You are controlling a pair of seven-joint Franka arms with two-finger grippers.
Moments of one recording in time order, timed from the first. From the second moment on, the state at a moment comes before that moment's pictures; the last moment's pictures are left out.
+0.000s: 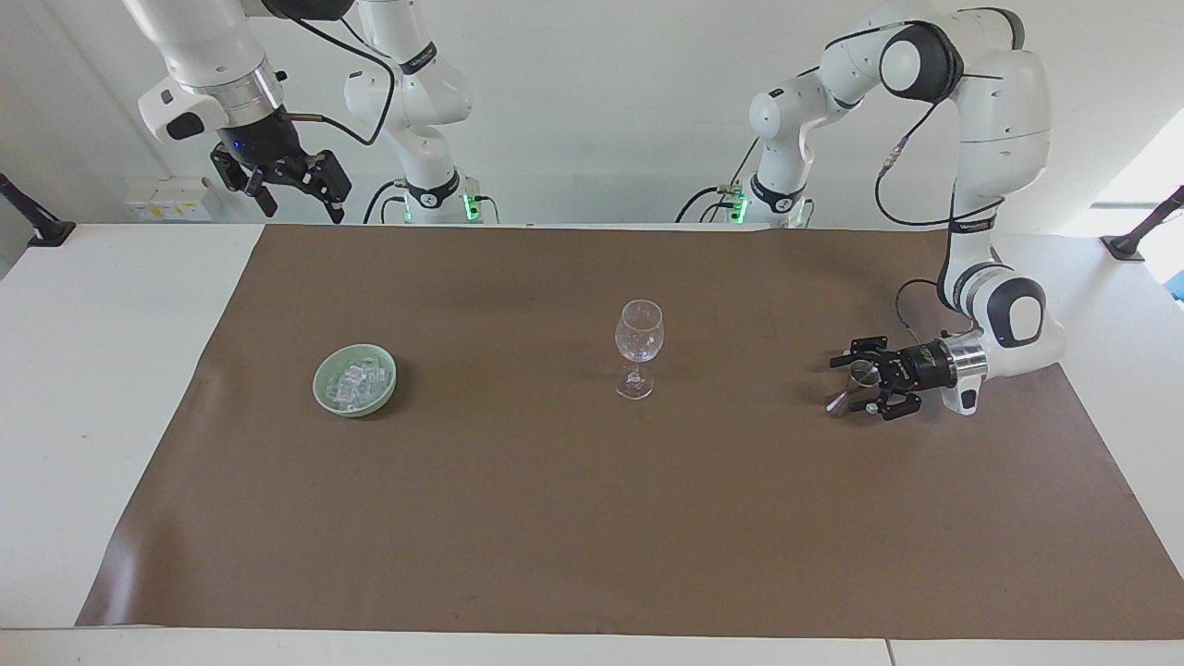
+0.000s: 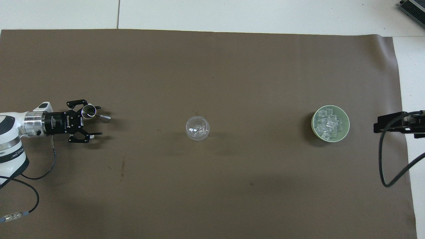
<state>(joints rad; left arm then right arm) 0.40 0.55 -0.06 -1.93 -1.16 1.61 -0.53 0.02 -0.14 -0.04 -1.68 0.00 1.51 0.12</state>
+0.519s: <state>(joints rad) 0.40 0.53 -0.06 -1.95 -1.16 1.60 -0.53 0.02 -0.14 -0.04 -1.68 0.00 1.51 0.12</state>
